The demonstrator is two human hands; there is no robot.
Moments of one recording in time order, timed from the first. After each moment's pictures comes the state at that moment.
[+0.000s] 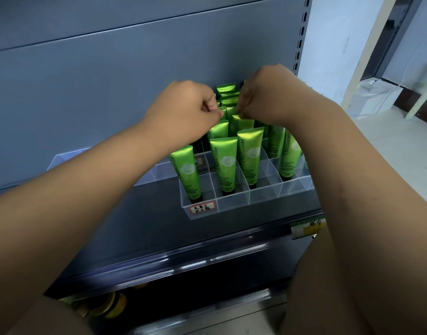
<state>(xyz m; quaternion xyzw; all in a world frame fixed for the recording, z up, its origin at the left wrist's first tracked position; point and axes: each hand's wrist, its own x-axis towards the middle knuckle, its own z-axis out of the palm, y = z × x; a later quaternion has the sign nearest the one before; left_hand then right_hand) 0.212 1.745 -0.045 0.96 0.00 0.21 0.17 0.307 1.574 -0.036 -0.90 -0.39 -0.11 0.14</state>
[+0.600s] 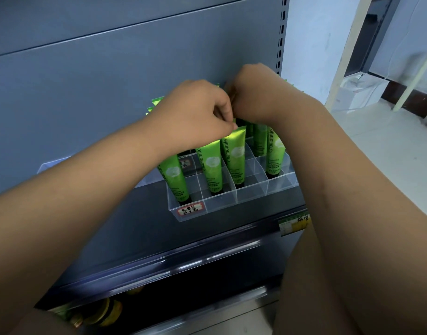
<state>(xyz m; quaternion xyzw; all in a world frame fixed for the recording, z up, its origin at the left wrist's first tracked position) 0.217 1.702 -0.032 0.97 -0.08 0.15 0.15 0.313 1.569 -0.038 -0.89 -0.41 -0.14 0.13</state>
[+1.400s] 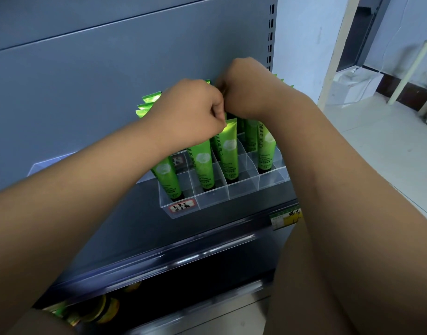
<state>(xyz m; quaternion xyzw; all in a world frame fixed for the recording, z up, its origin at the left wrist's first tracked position) 0.227 1.695 -0.044 0.98 -0.07 0.15 0.11 0.318 1.566 -0.043 -0.89 -0.41 -0.14 0.14</state>
